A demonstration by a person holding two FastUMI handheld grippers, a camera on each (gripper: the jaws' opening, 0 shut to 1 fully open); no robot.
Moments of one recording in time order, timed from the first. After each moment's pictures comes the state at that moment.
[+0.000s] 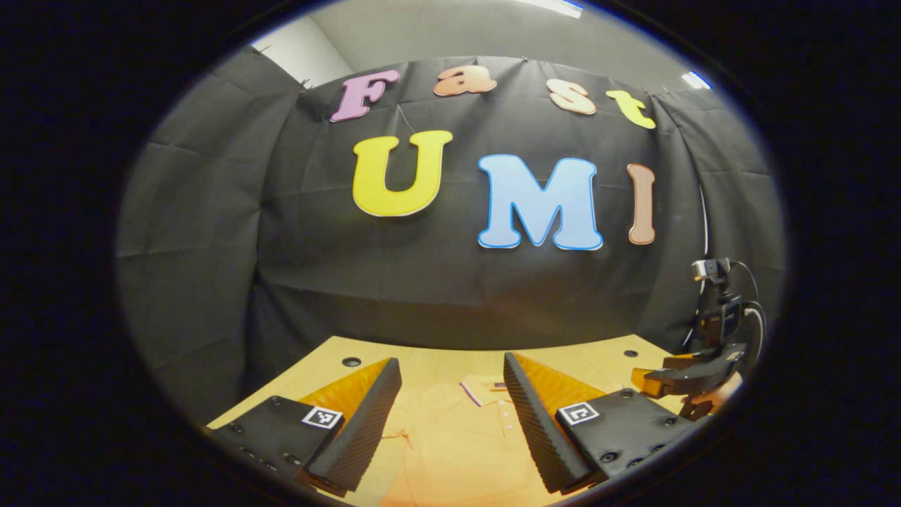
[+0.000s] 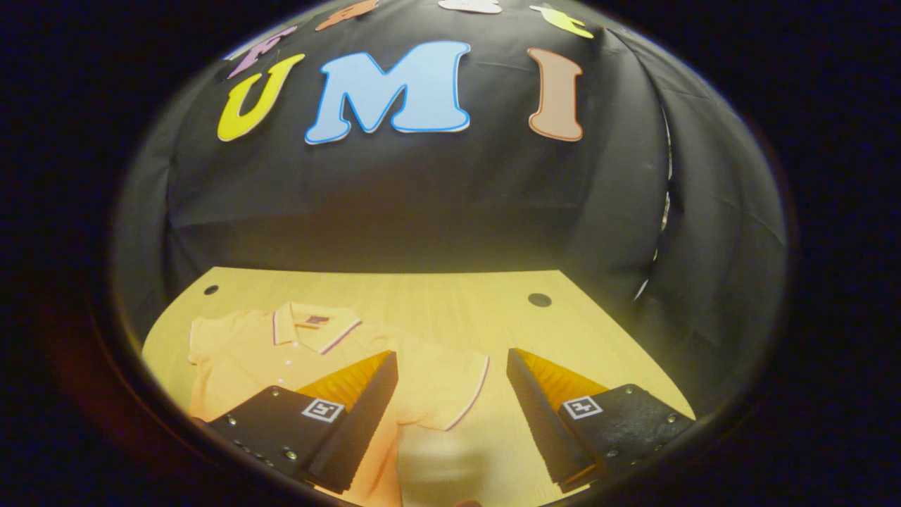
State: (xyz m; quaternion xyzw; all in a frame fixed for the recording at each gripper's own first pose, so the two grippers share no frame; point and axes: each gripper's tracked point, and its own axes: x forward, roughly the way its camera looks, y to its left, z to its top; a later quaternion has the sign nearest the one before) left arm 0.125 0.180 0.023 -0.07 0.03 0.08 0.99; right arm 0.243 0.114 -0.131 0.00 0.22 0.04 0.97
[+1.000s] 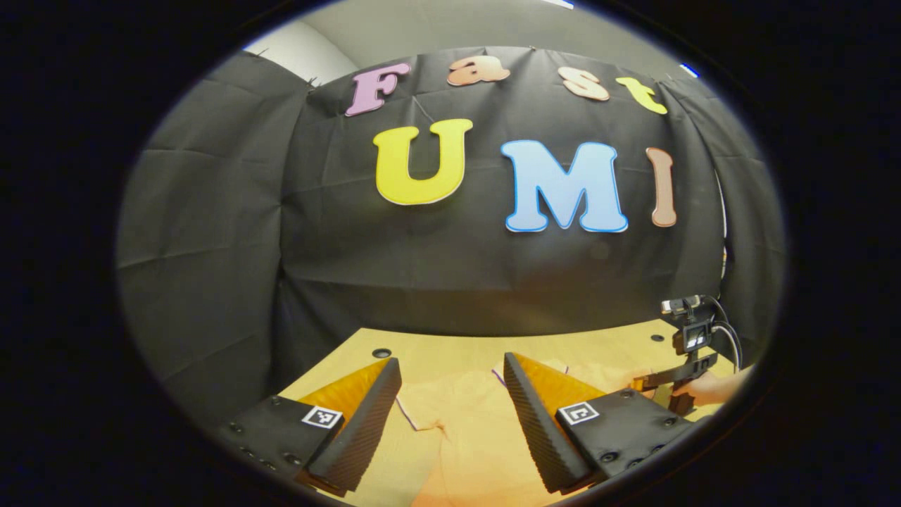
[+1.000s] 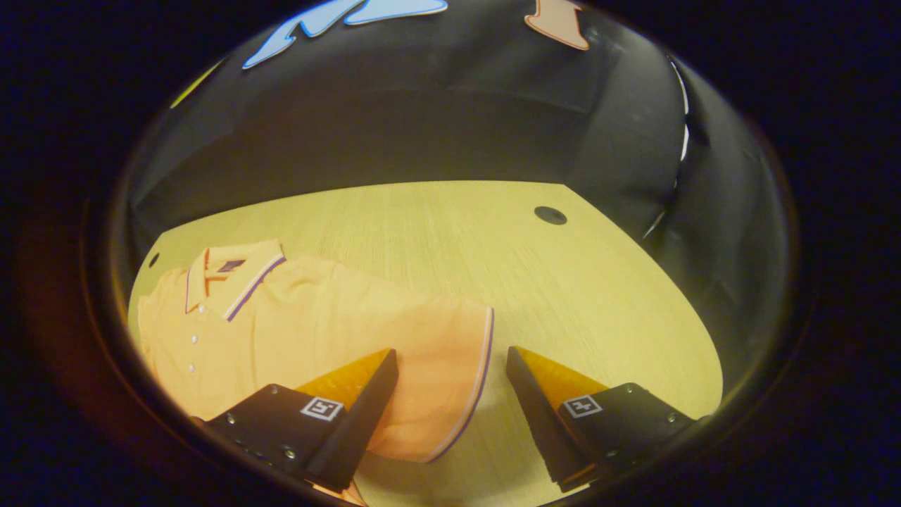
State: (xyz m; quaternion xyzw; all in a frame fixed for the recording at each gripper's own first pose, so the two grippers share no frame) left arm 0.108 0.219 0.002 -0.05 0.05 0.13 0.99; right arm 0.312 0.103 -0.255 0.02 0.36 -0.01 0.93
